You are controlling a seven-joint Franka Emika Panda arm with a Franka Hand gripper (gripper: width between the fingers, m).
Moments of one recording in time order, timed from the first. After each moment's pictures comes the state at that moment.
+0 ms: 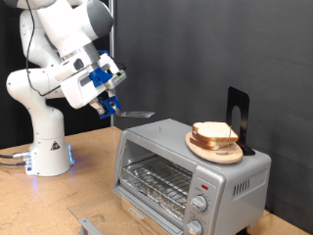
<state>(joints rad) -0.14 -0.62 0.05 -2.69 0.60 2.27 -0.12</state>
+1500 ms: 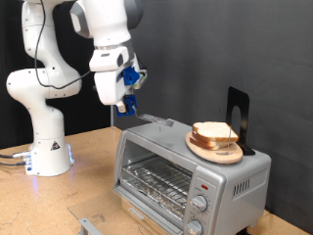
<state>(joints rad) -0.14 -0.30 0.14 -2.30 0.30 2.01 0.01</state>
